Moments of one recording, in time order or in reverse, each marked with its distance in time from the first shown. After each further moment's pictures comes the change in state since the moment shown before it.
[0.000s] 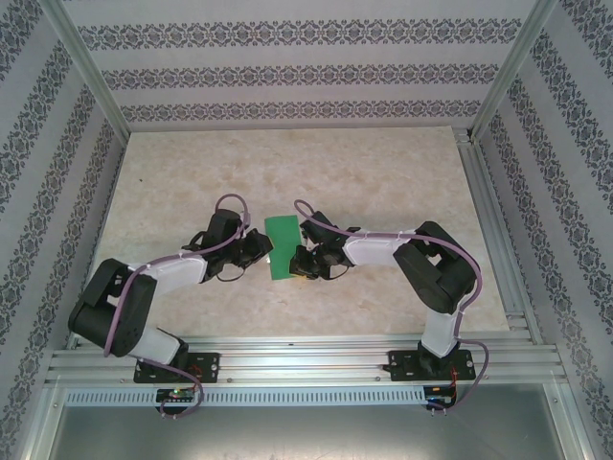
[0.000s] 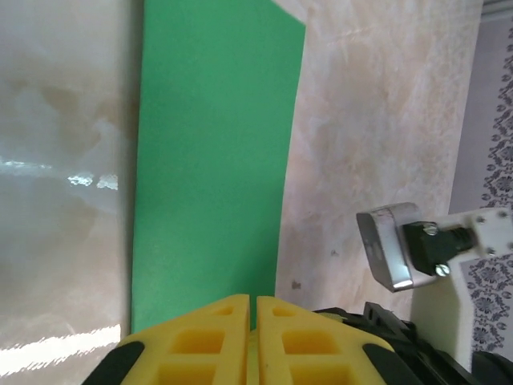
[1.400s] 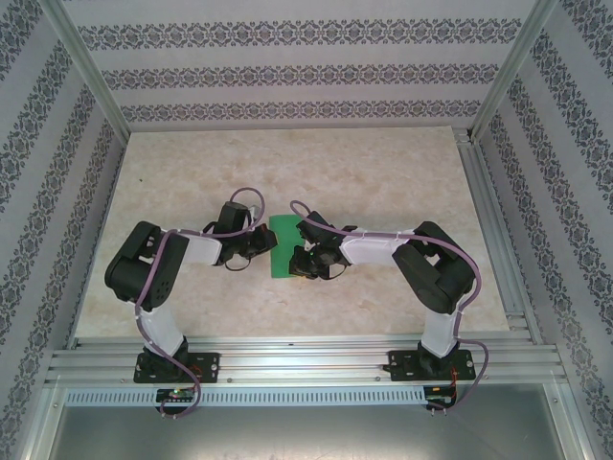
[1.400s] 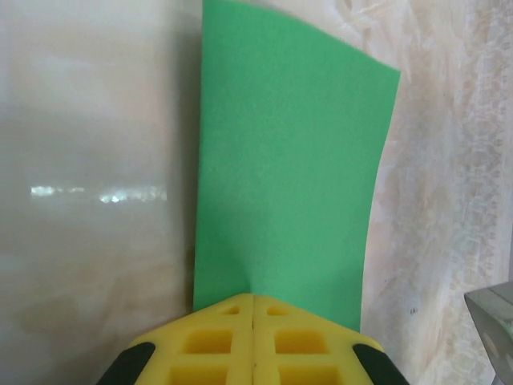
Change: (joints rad) left arm 0.056 0.303 0.134 0.118 0.029 0.204; right arm 0.018 0.007 0.035 -0.064 0.048 -0.030
